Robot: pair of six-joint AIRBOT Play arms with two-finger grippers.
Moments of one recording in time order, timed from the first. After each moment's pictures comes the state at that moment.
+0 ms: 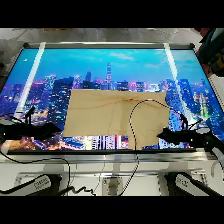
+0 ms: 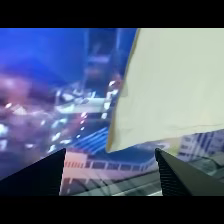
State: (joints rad) left arm 0.54 -1.30 0.67 0.90 -1.21 -0.93; right arm -0.47 -1.18 0.41 -0.83 0.98 1.02
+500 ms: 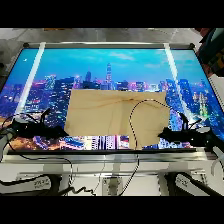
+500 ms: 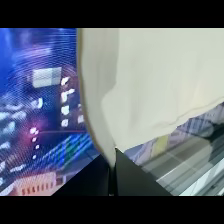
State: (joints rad) left arm 0.41 -1.43 0.68 0.85 -1.21 -0.81; right arm -0.47 -1.17 0.45 -0.86 1.00 1.01
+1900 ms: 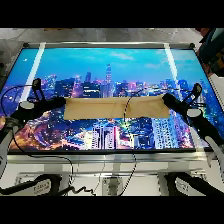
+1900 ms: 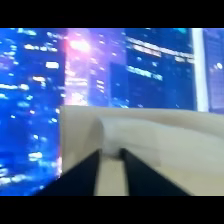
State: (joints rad) left arm 0.14 -1.35 0.83 0.59 -0.45 -0.82; right arm -0.09 -1.22 0.72 -0.58 0.16 1.20
